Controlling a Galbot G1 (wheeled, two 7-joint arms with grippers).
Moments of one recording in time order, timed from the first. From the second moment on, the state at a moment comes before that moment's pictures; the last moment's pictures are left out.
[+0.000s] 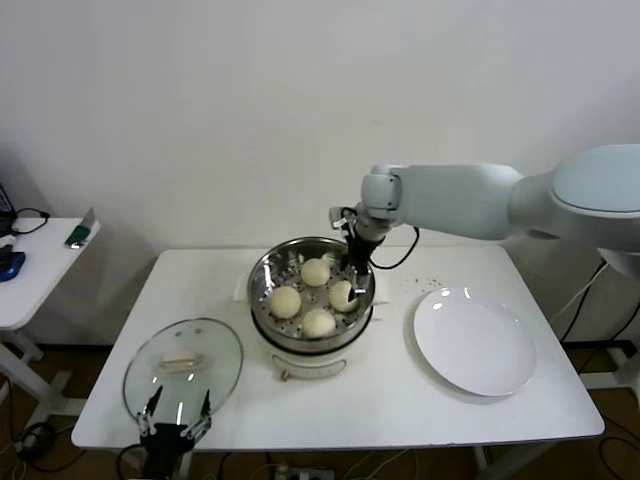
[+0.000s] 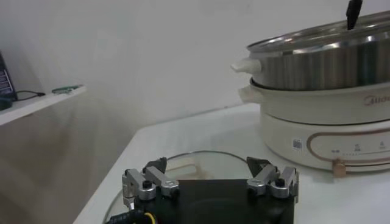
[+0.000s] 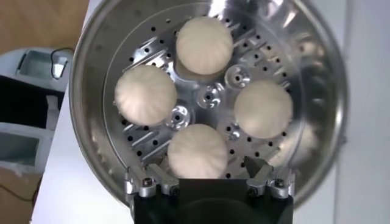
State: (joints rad) left arm 1.79 -1.47 -0.65 -2.00 0.07 -0.02 -0.01; right arm 0.76 1.30 -1.77 1.06 0.96 -0.28 -0.93
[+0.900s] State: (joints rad) left arm 1.79 -1.51 -0.67 -2.05 0.14 -0.03 -0.01; right arm 0.41 0.75 -1.28 1.36 0.82 0.08 -0.37
